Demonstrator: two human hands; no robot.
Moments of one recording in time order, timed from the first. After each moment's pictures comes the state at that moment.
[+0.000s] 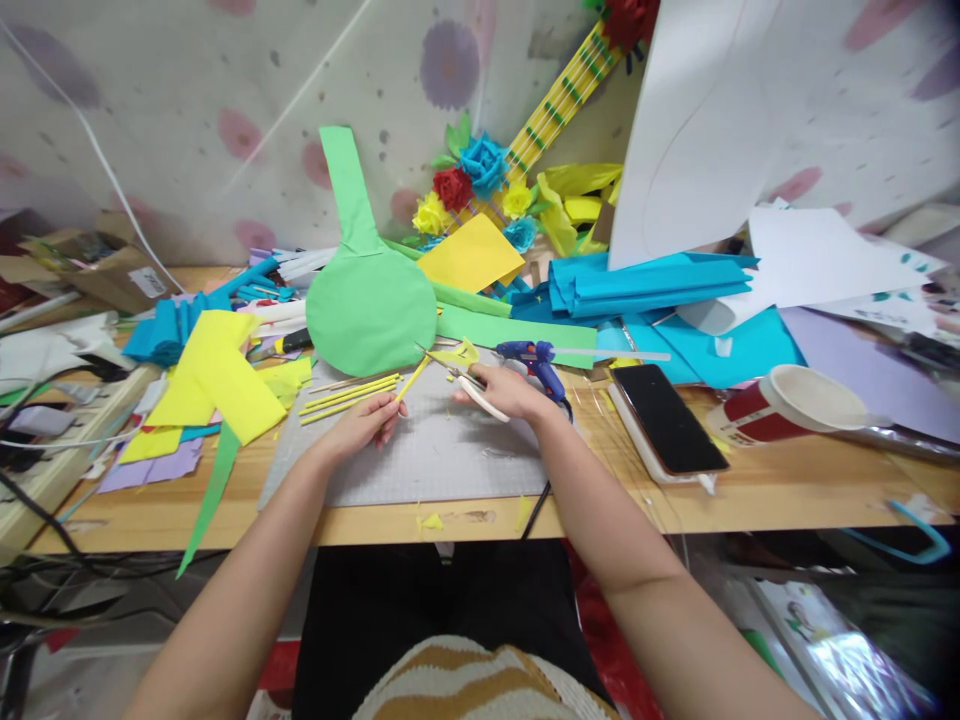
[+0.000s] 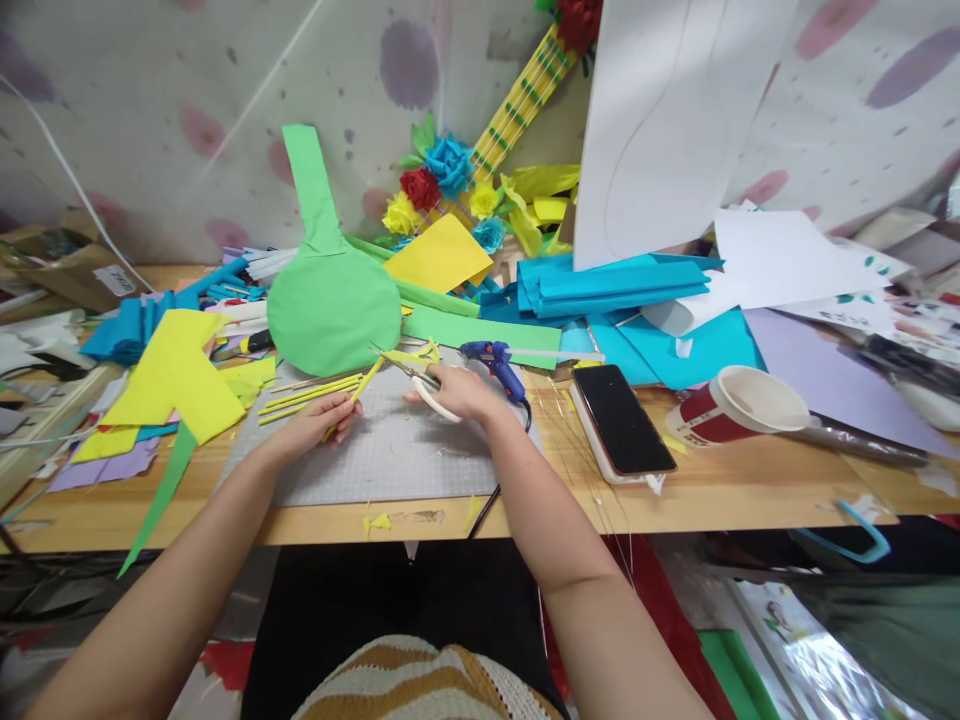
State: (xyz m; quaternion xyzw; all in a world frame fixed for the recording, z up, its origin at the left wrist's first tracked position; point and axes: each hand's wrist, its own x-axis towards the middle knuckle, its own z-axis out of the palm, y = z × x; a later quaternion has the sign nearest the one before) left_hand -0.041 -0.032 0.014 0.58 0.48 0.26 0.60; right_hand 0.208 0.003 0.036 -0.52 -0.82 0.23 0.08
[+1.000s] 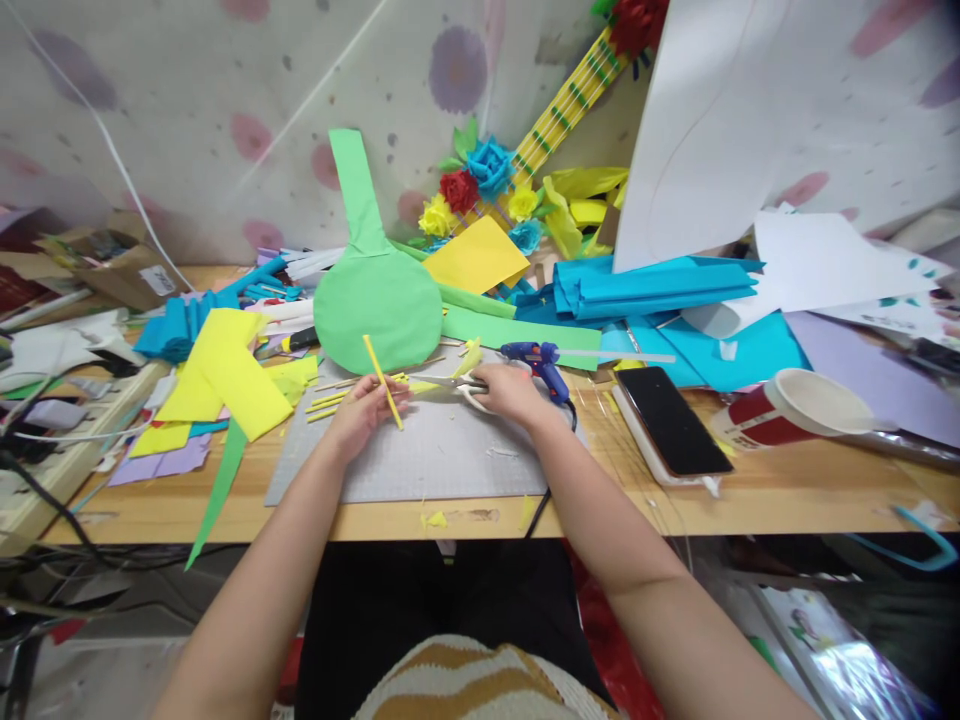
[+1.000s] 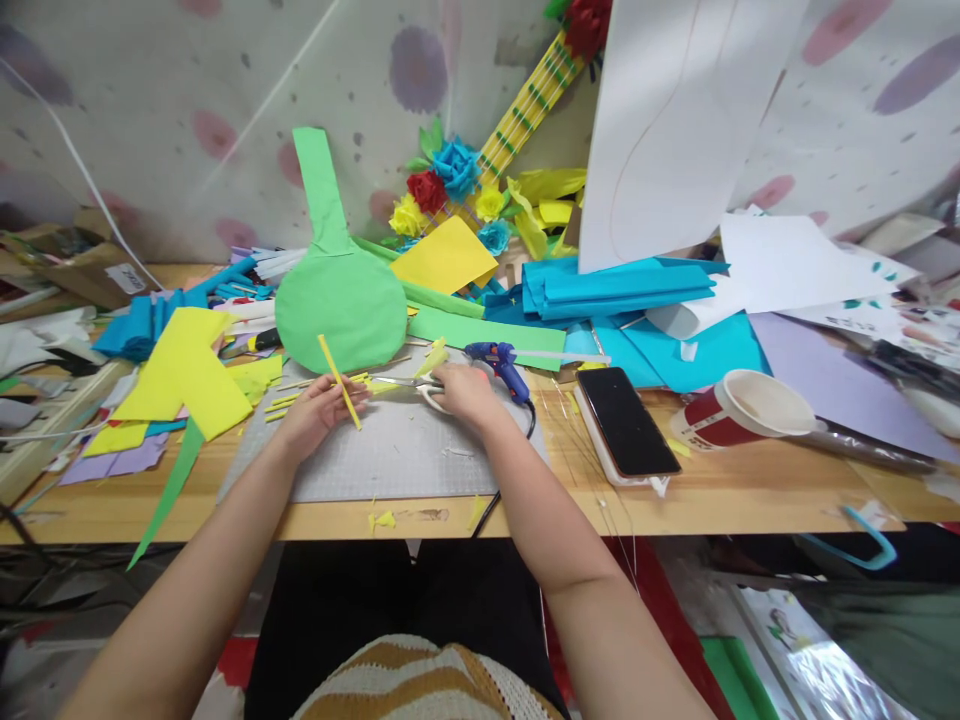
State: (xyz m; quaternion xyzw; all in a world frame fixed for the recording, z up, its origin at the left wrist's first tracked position) left_hand -0.037 -0.030 0.011 0.40 0.43 0.50 0.64; right_hand 0.202 0.001 0.028 -0.53 -0.84 0.09 0.10
